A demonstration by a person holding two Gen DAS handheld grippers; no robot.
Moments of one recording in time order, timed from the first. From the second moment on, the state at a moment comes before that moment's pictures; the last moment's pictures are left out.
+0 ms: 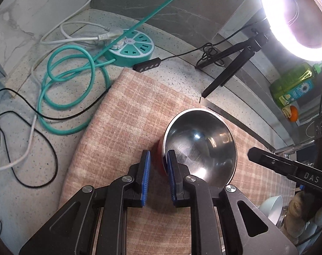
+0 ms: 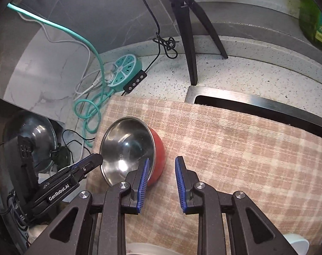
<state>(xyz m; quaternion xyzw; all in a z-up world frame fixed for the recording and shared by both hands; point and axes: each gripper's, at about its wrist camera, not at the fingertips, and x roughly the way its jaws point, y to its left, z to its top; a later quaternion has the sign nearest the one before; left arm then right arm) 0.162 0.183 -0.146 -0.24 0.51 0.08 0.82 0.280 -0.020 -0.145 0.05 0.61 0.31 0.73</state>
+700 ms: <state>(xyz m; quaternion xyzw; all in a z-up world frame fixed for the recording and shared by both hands) 0.172 0.177 -0.152 -0.23 0.51 0.06 0.83 0.283 0.005 -0.169 0.02 0.62 0.31 0.72</state>
